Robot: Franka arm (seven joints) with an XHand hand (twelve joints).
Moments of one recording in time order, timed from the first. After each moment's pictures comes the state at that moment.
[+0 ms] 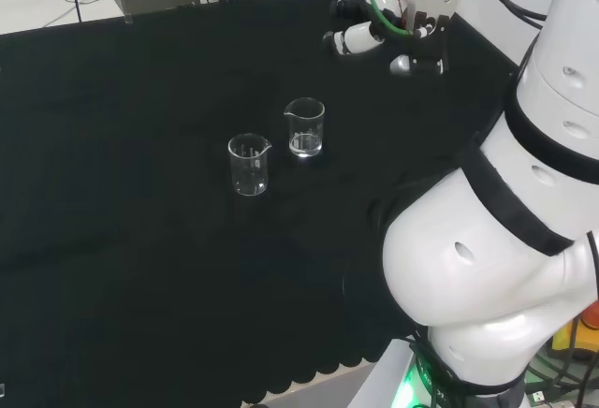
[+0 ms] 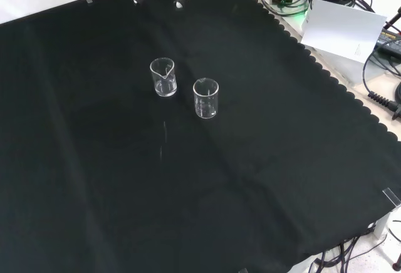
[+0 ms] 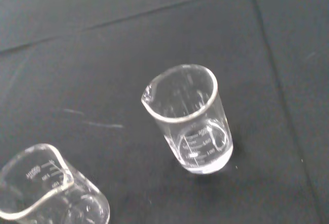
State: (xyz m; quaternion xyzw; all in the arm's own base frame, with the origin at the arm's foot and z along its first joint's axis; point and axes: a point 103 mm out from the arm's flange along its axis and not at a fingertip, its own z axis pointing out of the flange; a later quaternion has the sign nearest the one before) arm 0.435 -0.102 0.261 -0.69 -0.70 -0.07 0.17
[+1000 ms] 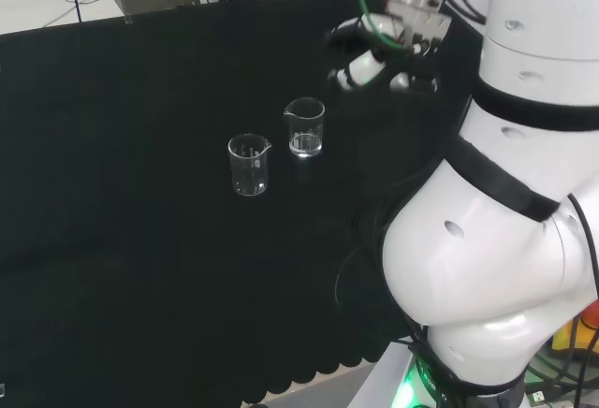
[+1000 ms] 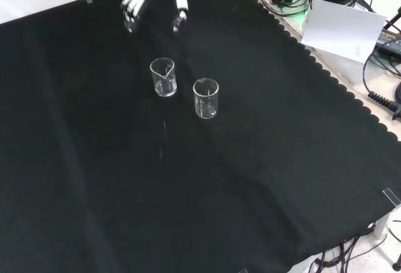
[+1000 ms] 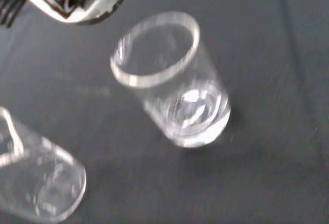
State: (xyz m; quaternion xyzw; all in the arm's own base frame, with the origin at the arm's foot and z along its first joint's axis) arm 0.469 -0.115 0.184 -0.65 -0.73 -0.06 0.23
